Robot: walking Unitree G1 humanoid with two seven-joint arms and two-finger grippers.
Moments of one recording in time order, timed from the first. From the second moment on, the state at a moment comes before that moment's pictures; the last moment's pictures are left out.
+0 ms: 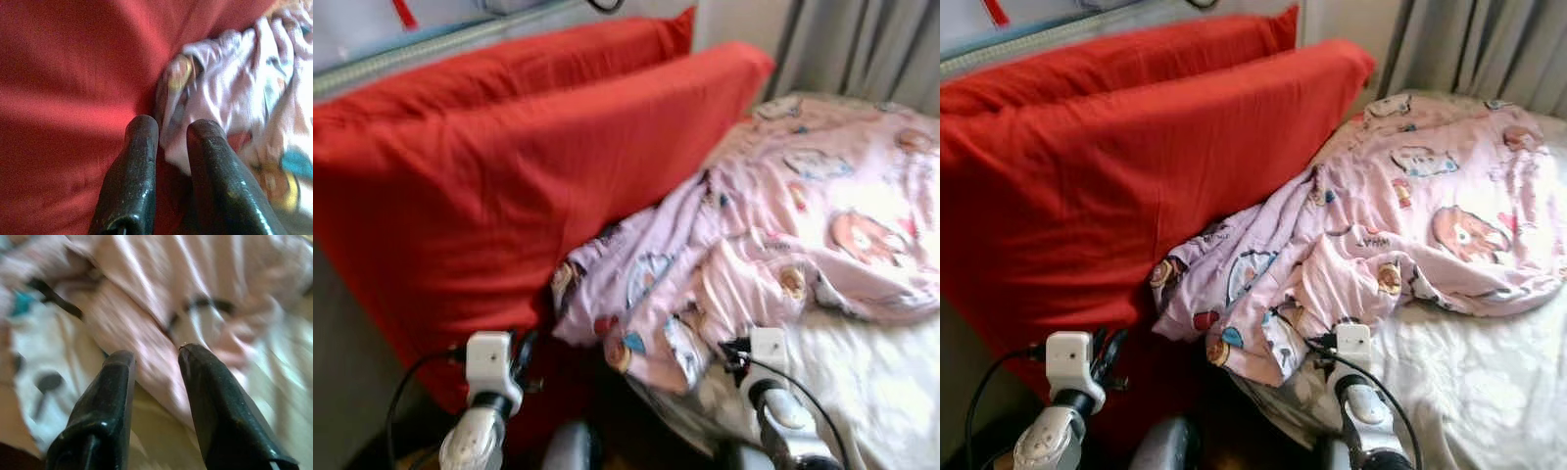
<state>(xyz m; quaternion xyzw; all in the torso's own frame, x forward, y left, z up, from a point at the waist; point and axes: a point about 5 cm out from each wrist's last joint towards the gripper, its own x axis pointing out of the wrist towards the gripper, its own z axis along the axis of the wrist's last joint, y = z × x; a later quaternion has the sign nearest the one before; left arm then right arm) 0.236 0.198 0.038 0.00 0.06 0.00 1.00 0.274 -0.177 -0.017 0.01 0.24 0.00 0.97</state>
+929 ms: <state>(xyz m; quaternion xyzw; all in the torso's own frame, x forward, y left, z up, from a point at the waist) 0.204 0.196 0.054 0.01 0.07 0.00 1.00 0.316 -0.191 0.020 -0.05 0.22 0.00 0.97</state>
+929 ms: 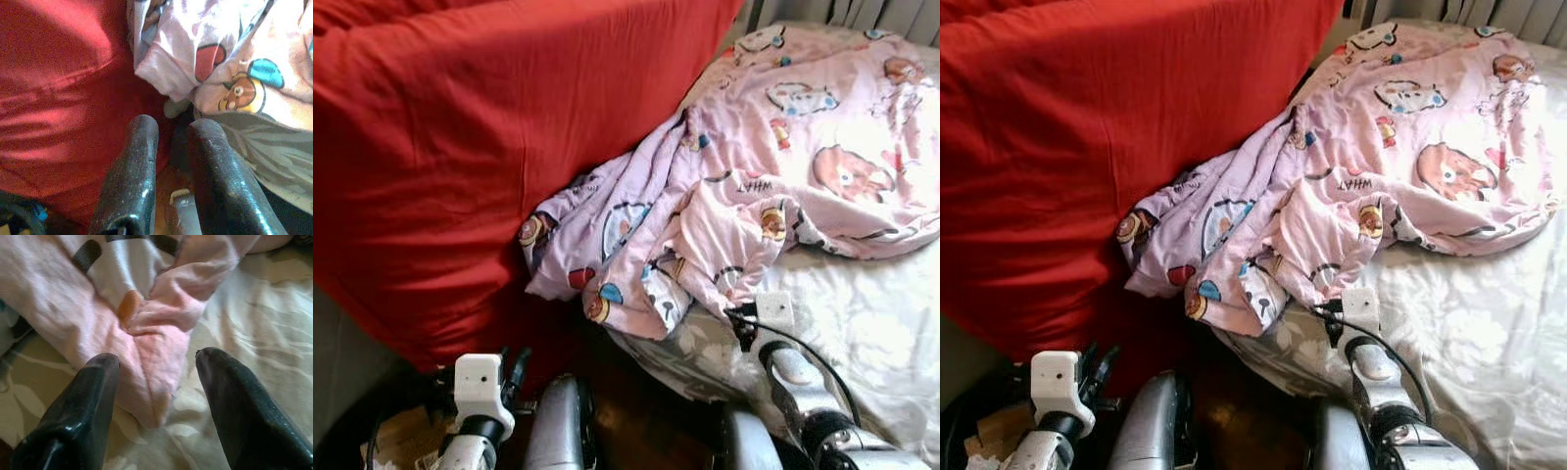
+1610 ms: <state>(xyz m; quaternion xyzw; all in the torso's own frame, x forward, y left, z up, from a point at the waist) 0.181 0.202 0.062 0.01 0.09 0.01 1.00 0.326 -0.182 0.029 -0.05 0.22 0.01 0.97</state>
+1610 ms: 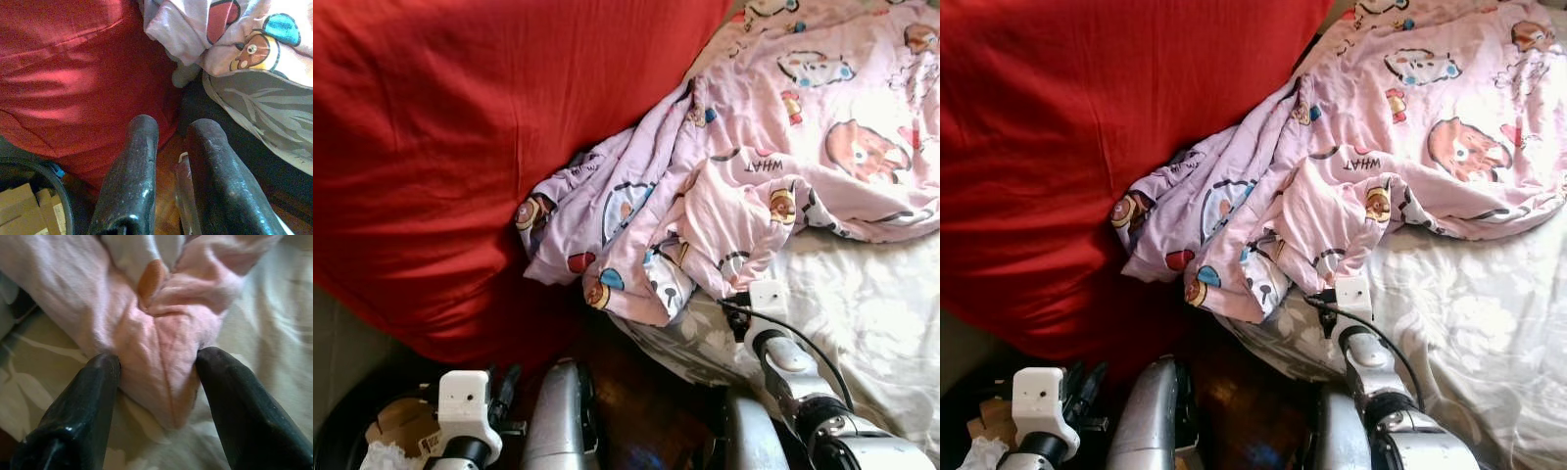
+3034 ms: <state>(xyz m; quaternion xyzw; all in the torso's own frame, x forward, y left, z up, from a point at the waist) 0.181 0.200 0.062 0.01 0.10 0.01 0.99 0.327 -0.181 0.029 -0.02 0.23 0.00 0.97</state>
